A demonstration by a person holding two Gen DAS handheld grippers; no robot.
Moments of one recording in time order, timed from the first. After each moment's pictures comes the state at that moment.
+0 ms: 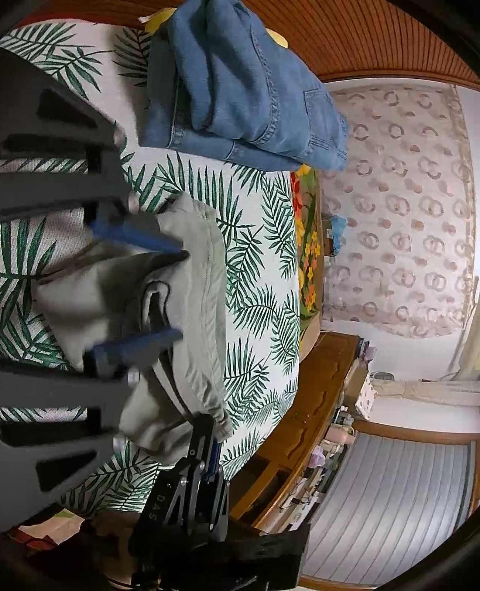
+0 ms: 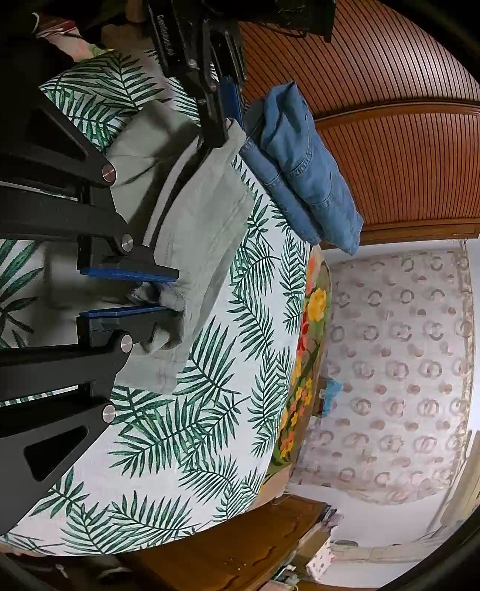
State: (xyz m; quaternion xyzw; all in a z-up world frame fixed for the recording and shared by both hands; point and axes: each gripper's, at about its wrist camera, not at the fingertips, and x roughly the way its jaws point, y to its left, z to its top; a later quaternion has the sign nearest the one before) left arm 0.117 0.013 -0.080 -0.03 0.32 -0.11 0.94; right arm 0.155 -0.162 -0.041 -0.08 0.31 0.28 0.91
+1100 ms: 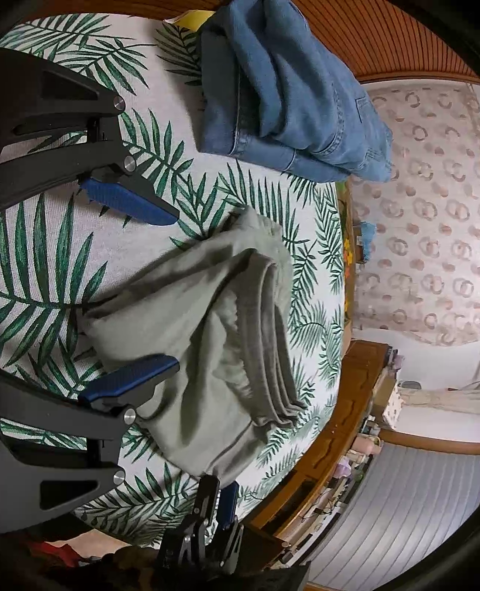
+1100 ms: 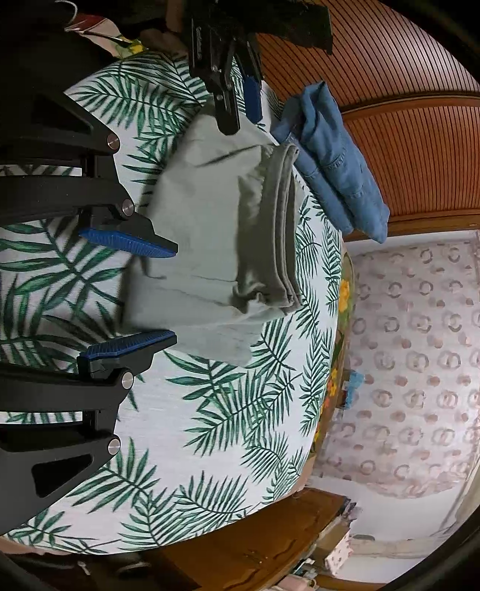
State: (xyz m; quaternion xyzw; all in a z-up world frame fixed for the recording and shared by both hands) left arm 0.107 0.023 -0.115 -0.01 0.38 -0.09 0.92; right arm 0.122 -0.203 -0.060 -0.09 0.35 0.27 0.89
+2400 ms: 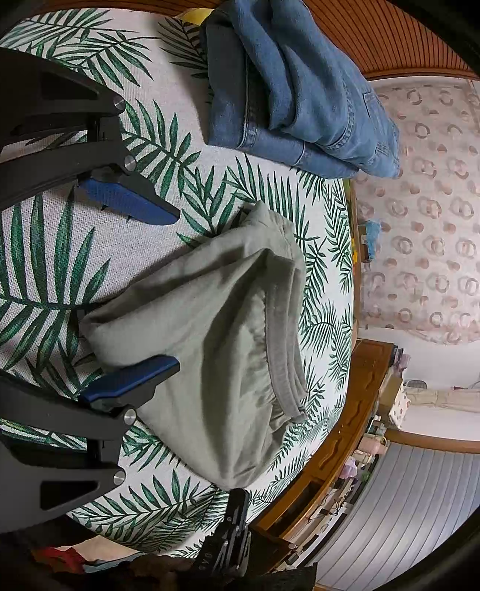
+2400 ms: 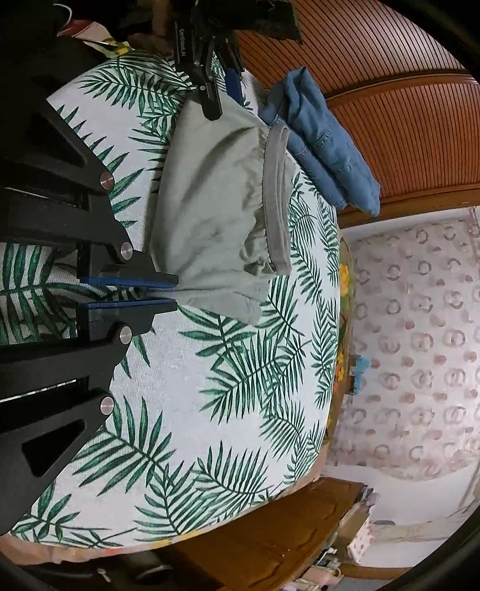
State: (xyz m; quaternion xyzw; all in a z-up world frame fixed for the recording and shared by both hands) left arm 0.108 0.022 -0.122 -0.01 0.39 -0.09 0.92; right arm 0.137 -0.234 -0.059 -0.06 0.36 0.24 0.90
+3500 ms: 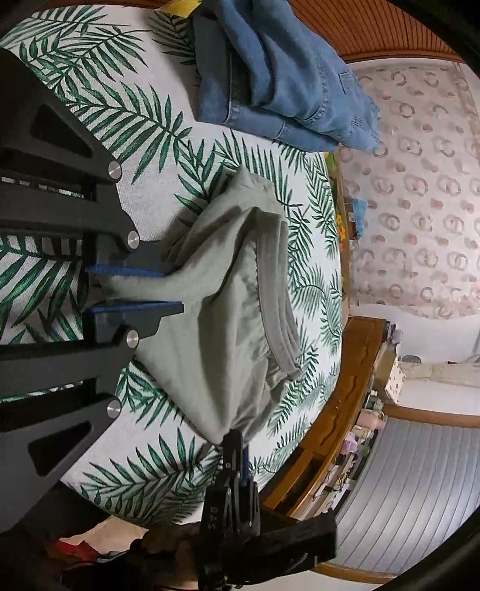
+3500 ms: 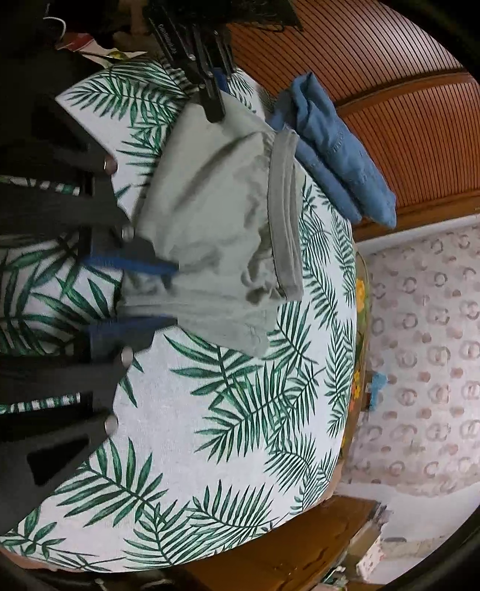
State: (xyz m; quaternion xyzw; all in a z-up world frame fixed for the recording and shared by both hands) left arm 0.094 0.006 -0.109 0.00 0.36 -0.14 0.92; right arm 0.158 -0.207 -0.068 -0.05 0.39 0.28 0.88
